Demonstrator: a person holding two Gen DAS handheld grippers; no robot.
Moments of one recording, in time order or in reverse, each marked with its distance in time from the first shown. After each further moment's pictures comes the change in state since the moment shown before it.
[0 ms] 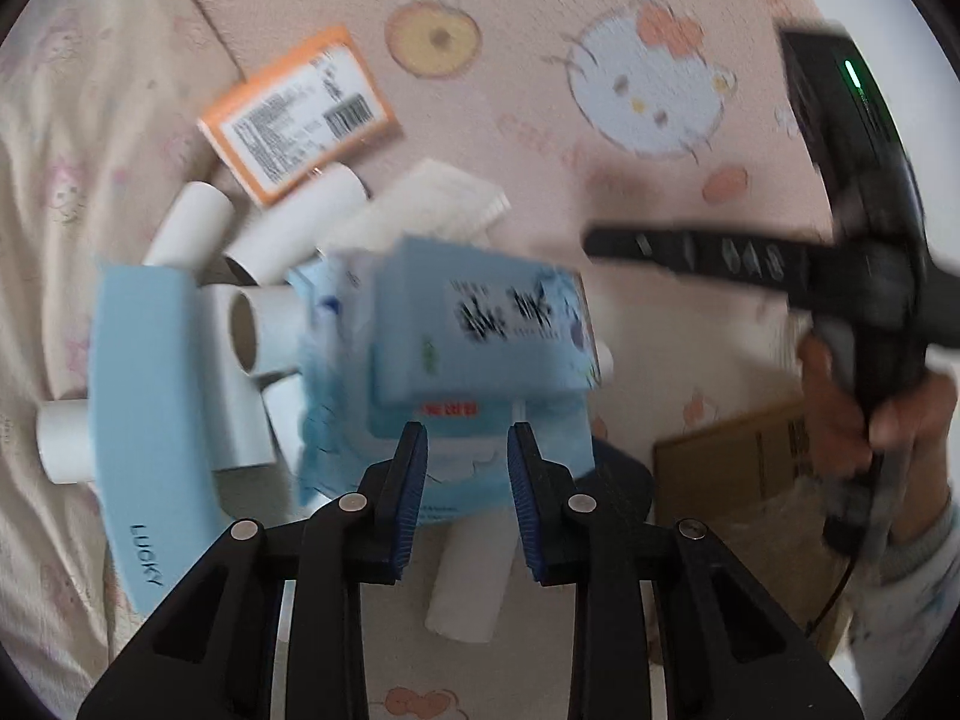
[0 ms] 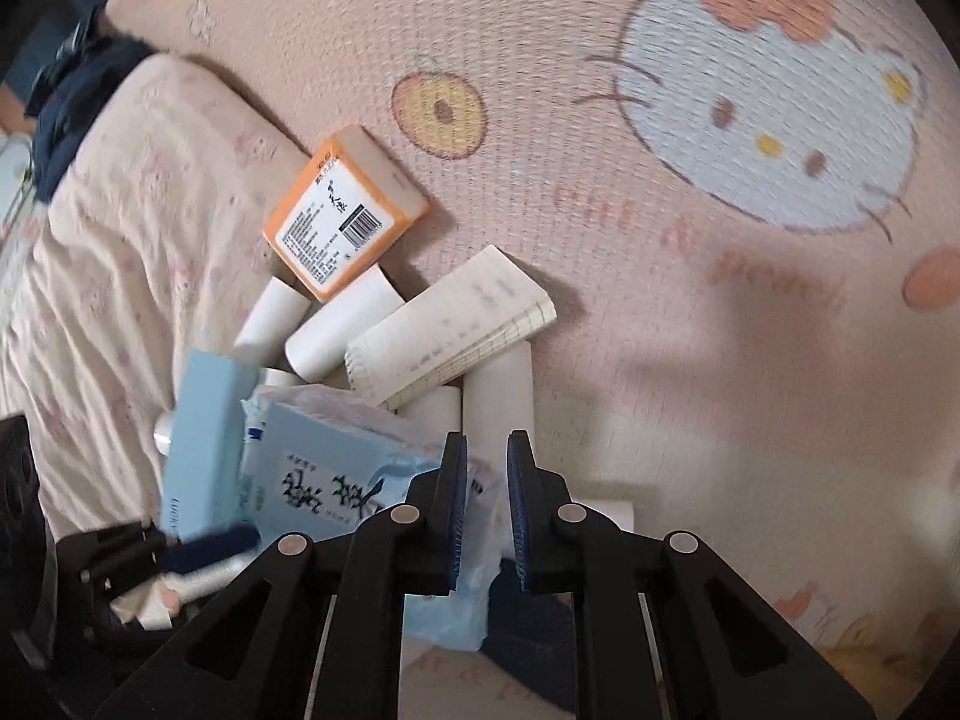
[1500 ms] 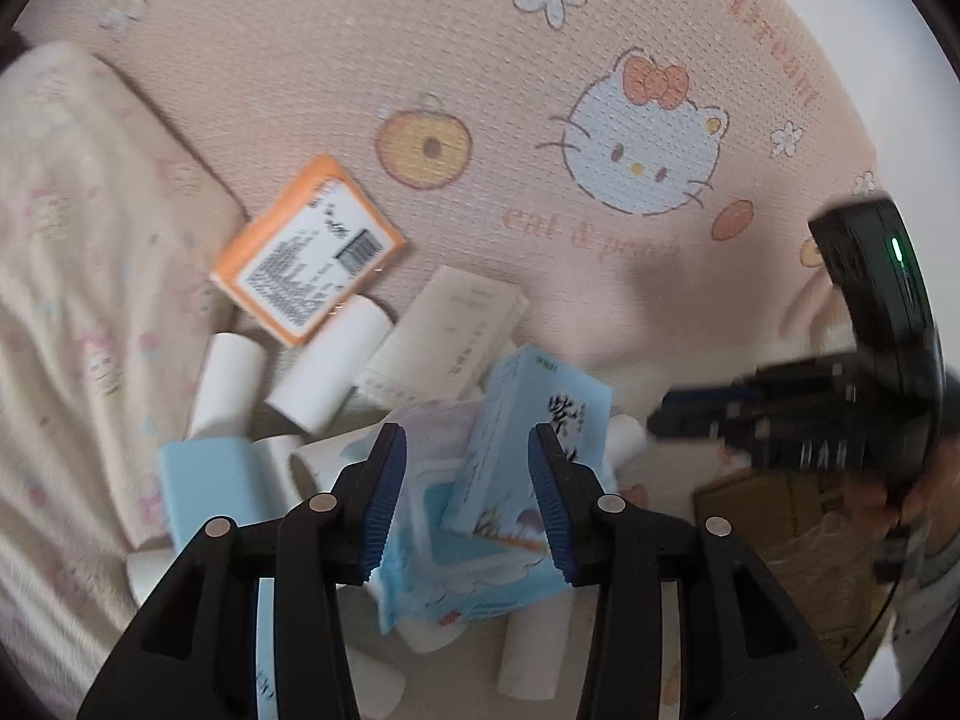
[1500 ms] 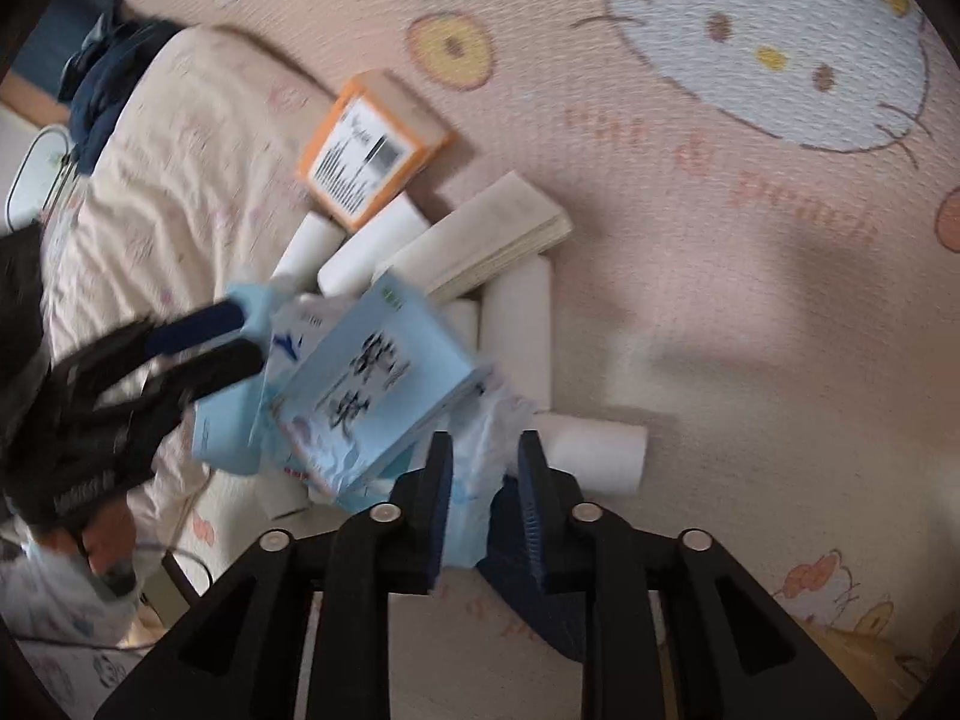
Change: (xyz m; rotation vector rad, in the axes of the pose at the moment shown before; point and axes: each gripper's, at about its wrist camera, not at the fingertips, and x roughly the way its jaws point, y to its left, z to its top) left arm -0.028 -0.005 0.040 0.134 -0.123 0.099; right arm -0.005 -0.028 -0.033 0.041 0.081 0.164
